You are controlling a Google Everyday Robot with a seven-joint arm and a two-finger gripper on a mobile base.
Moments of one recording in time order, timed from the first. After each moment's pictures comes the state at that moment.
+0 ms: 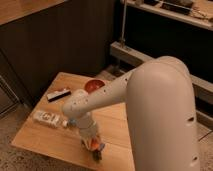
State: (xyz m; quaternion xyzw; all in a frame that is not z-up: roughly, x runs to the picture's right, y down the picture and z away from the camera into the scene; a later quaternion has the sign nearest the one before) arm -0.059 0.264 0.725 -0.34 0.33 0.40 0.78
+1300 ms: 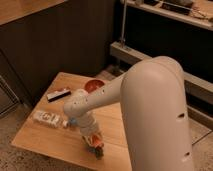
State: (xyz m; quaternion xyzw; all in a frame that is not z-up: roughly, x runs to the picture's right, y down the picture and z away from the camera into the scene) arm -0.057 0.257 0.740 -0.32 0.33 0.42 0.78
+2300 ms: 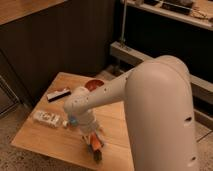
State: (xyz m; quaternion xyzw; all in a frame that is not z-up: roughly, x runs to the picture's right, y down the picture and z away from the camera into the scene) arm -0.064 0.231 0.738 -0.30 0.30 0.47 0.77
